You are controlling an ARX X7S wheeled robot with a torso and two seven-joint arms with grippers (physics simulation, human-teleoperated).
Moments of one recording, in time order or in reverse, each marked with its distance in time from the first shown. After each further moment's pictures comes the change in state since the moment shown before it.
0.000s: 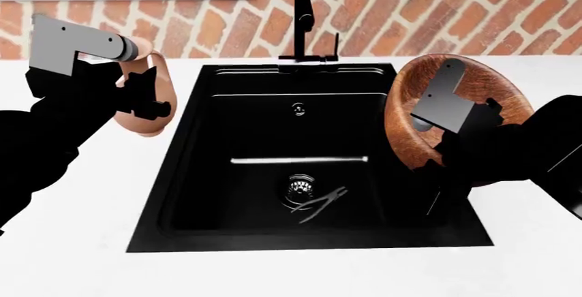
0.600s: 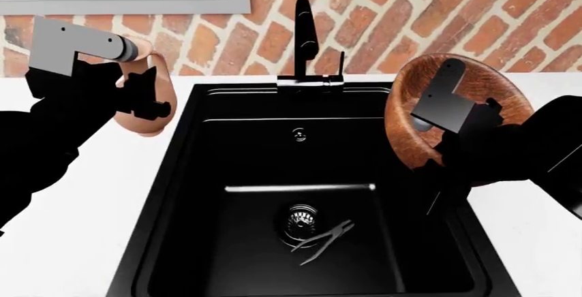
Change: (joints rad) left arm 0.002 -0.002 0.000 0.001 -0.002 0.004 -0.003; right arm 0.001 0.002 -0.005 0.006 0.004 -0.011 0.006
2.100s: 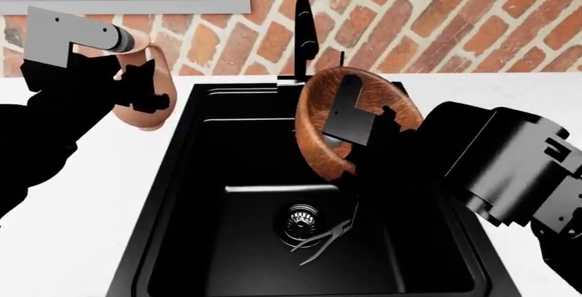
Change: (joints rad) left arm -0.026 0.006 -0.007 -0.006 -0.023 -0.010 -0.016; right arm -0.031 -0.259 -0.089 0.121 -0.014 -0.192 -0.038
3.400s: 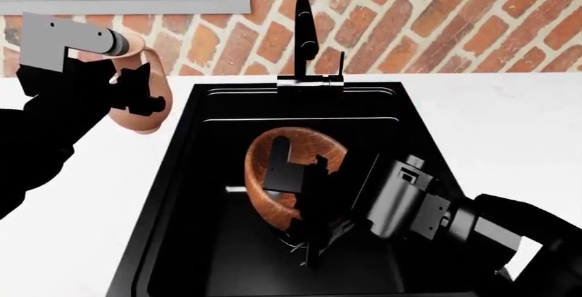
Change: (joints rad) left arm 0.022 -0.011 -0.009 -0.009 -0.005 0.018 -0.008; right arm -0.110 -0.283 -0.225 0.374 -0.120 -0.284 -0.115
